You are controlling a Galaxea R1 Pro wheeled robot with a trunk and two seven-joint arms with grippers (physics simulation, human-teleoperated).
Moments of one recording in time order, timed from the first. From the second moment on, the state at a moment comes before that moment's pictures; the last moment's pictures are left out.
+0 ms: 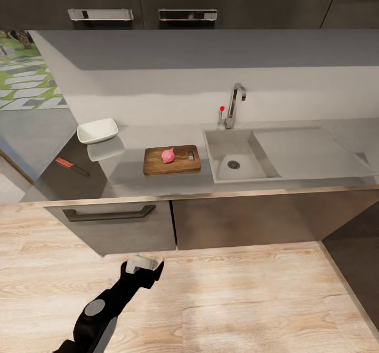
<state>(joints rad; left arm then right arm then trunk) -0.13 0.07 -0.26 -1.55 0.16 0.38 -0.02 0.23 -0.06 0.14 -0.90 -0.22 -0.47 -0.11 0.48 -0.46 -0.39</state>
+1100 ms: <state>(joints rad) 0.28 0.18 -0.15 -1.22 0.16 -0.14 -0.02 0.23 -0.06 0.14 -0.90 -0.23 -0.47 -0.11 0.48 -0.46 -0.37</state>
